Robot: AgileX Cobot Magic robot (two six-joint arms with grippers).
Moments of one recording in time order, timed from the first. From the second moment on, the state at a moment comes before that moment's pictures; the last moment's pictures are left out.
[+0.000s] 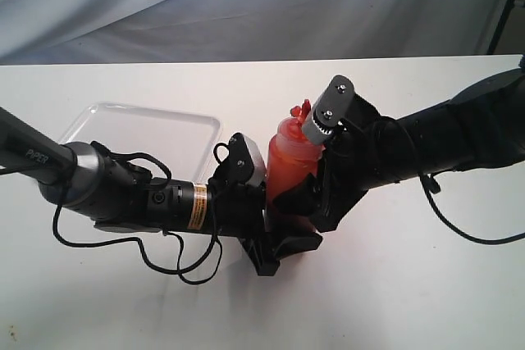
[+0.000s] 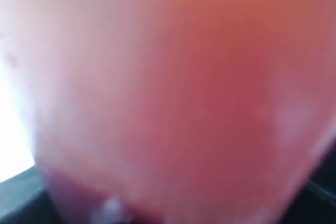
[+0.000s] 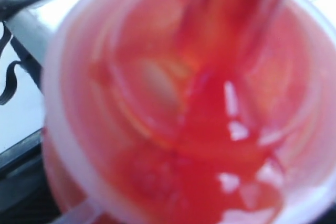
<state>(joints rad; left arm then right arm) -0.50 2.21 -0.97 1.12 -0.91 -0.63 0.36 1.76 -0.90 1.31 0.59 -1.84</state>
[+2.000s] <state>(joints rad) -0.07 2.05 -0.99 1.60 -1.20 -0.83 0.37 1.78 -0.90 1.37 0.53 -1.84</state>
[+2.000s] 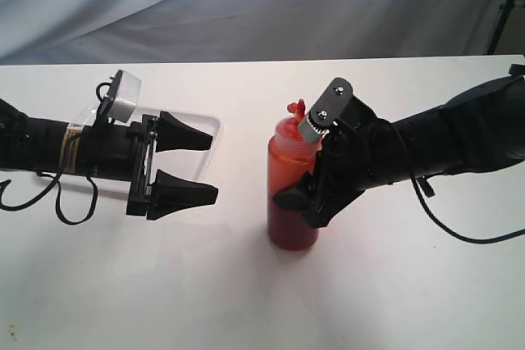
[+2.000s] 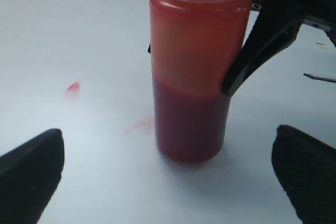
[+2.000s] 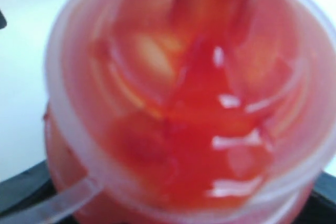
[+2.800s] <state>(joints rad) -0.06 2.05 -0.99 1.60 -1.21 -0.83 0.37 1.78 -0.90 1.32 0.59 -1.80</state>
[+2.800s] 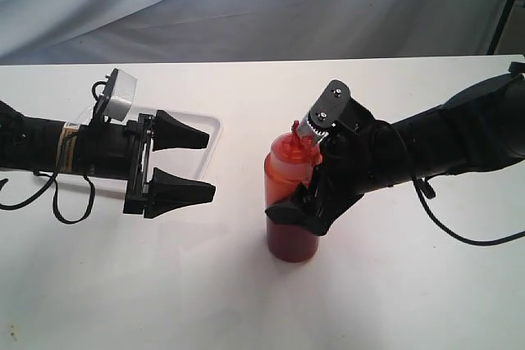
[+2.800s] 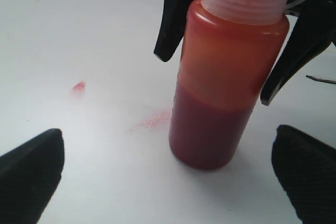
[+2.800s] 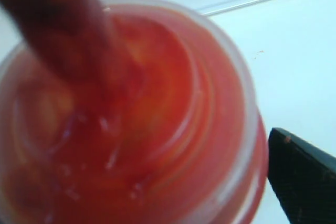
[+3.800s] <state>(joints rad) -0.06 2.05 -0.99 1.60 -1.21 -0.83 0.37 1.69 -0.90 1.04 0.80 -1.46</state>
